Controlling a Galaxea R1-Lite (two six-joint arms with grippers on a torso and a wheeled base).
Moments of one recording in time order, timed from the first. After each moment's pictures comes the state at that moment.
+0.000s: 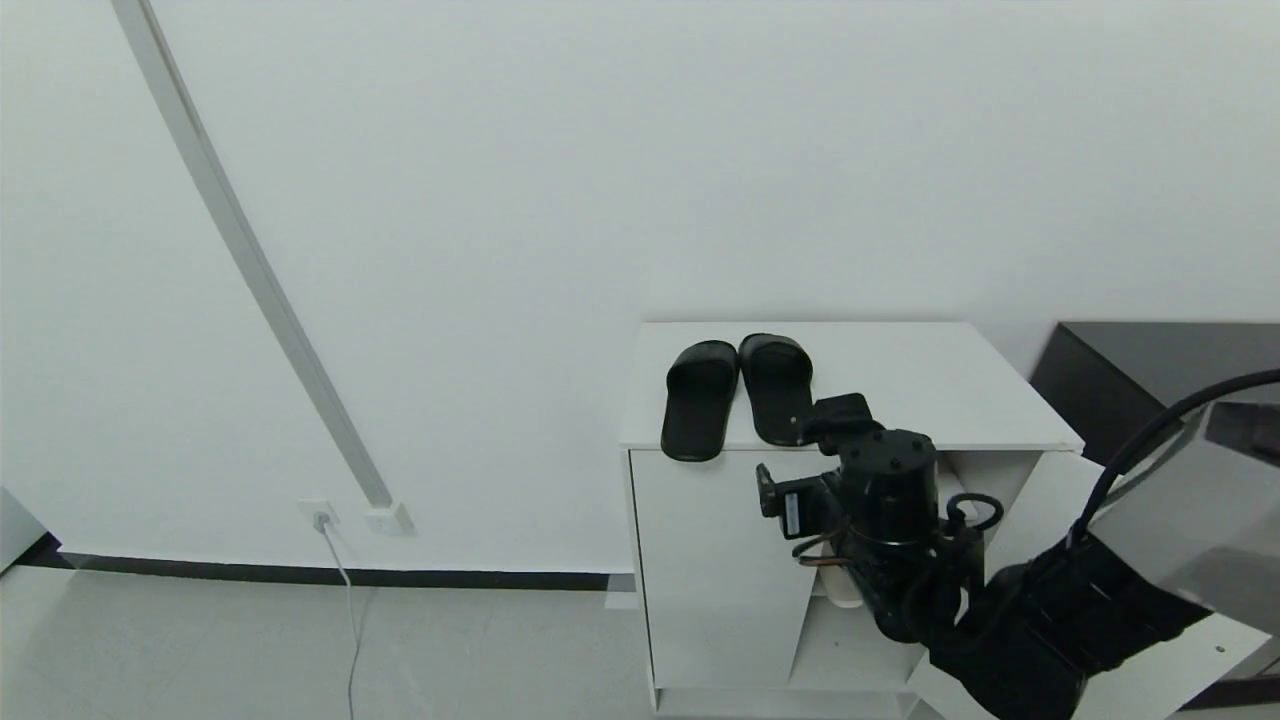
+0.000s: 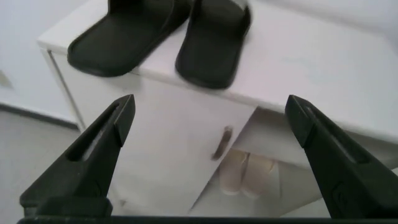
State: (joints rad) left arm 0.00 0.00 0.00 0.00 0.01 0.00; right arm 0.74 2.07 -0.83 -1.02 -0.62 0.06
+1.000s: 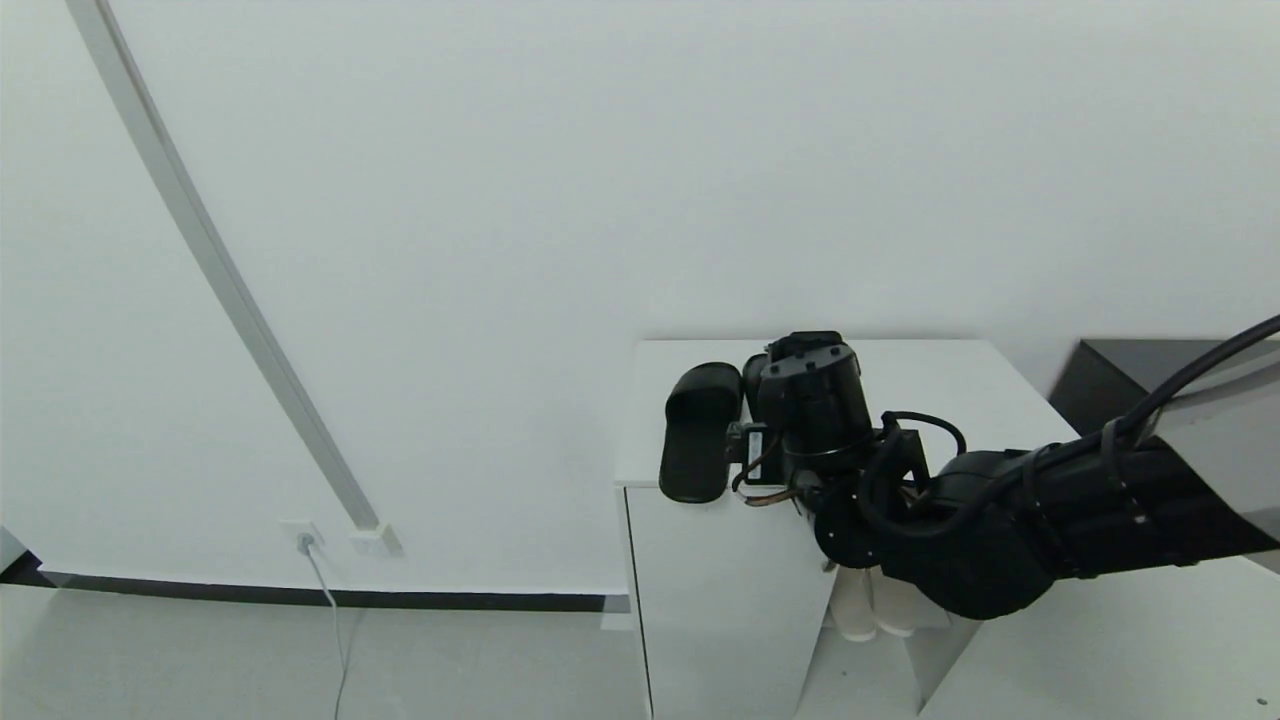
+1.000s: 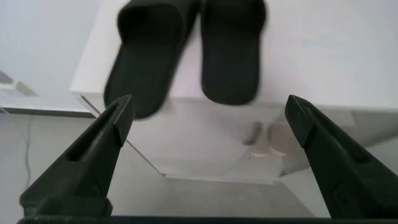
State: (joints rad) left arm 0.00 0.00 0.00 0.00 0.01 0.00; right arm 0.80 2.02 -1.20 -0.43 -0.71 0.31
